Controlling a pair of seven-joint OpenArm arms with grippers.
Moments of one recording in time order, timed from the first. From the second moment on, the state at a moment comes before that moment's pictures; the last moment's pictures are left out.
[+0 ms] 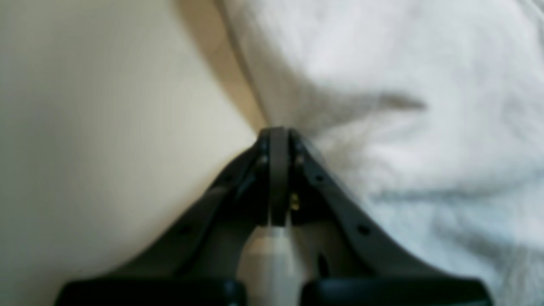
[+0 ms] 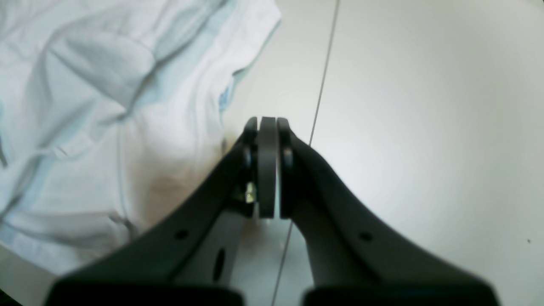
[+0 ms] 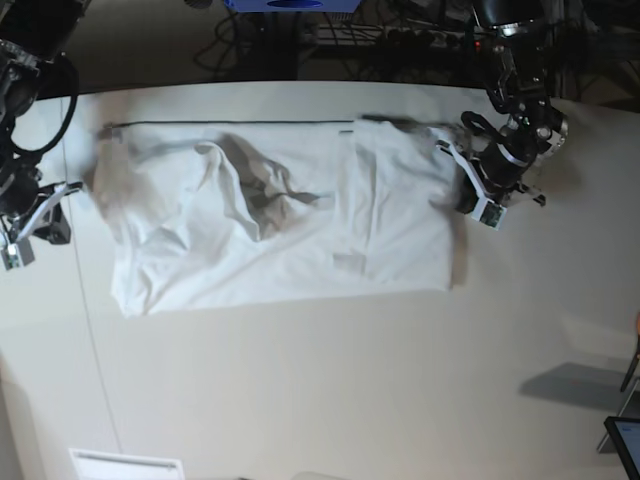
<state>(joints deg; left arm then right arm) 13.4 -11.4 -21.6 95.9 2.9 -40.7 30.3 -5.2 16.8 33.9 96.0 27.7 40.7 -57.9</state>
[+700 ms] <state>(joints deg) 13.2 -11.7 -41.3 103.5 -3.0 -40.2 42.7 -1.4 16.8 39.2 86.8 41.4 40.6 -74.2</state>
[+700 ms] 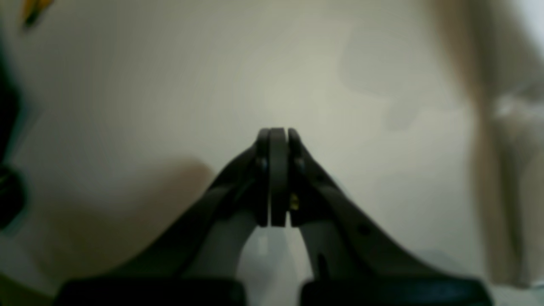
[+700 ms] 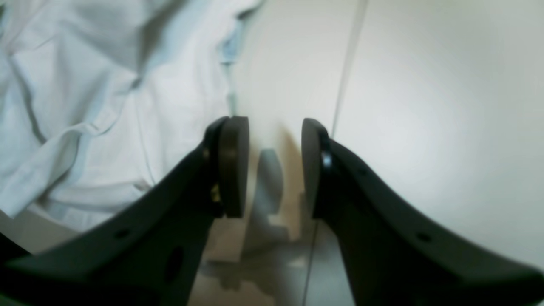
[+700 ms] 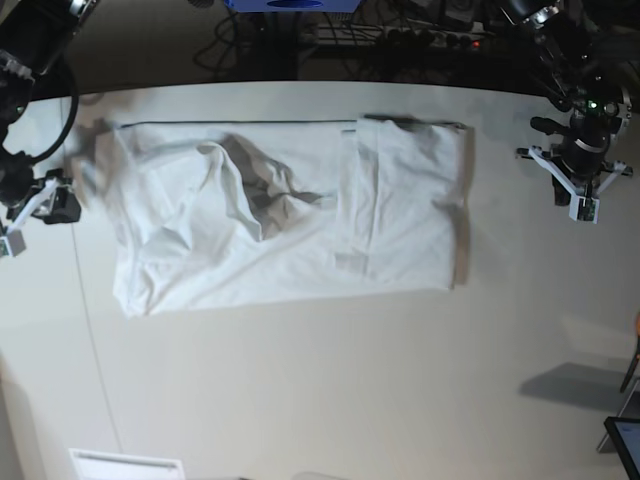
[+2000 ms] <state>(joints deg) 3.4 -18.5 -26.3 73.7 -41.4 -40.1 49.9 5.5 14.8 37.3 71.4 44.8 41.1 -75.6</state>
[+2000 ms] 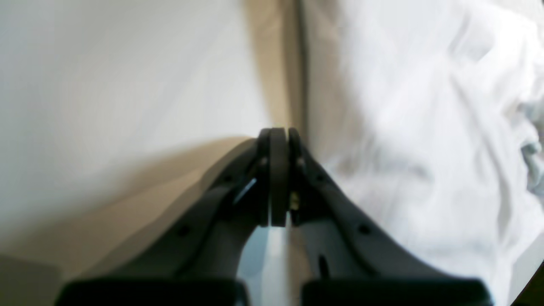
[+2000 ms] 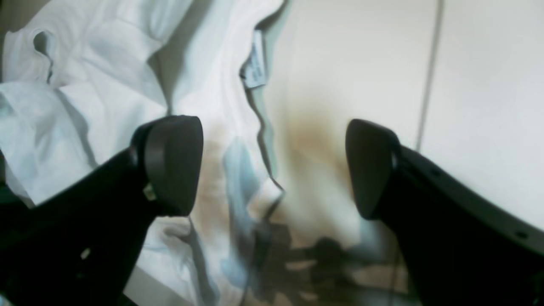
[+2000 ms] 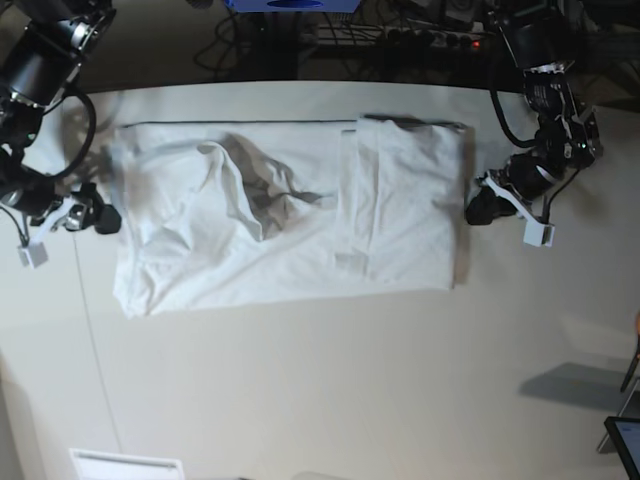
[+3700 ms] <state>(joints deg) -1.9 -11.1 -11.9 71.5 -41.4 -40.7 48.8 2.7 14.9 23.5 90.3 47.9 32.7 -76.7</state>
